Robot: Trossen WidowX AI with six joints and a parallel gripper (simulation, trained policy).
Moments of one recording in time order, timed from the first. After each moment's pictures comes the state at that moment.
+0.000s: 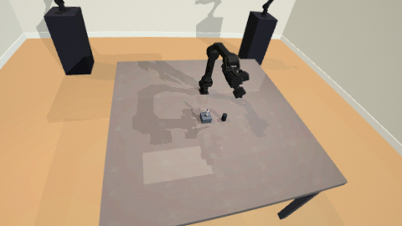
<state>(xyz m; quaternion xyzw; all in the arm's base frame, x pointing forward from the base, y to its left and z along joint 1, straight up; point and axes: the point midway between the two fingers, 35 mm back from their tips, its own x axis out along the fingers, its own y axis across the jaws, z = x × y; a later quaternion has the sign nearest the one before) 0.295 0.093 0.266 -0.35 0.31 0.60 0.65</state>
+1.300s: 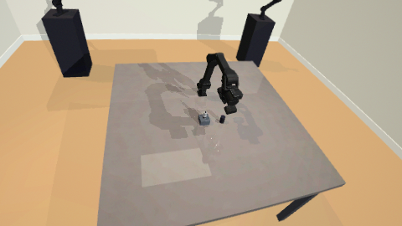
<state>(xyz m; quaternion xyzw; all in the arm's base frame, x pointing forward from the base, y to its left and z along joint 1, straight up) 0.313 0.049 0.186 -0.41 0.45 0.58 0.54</state>
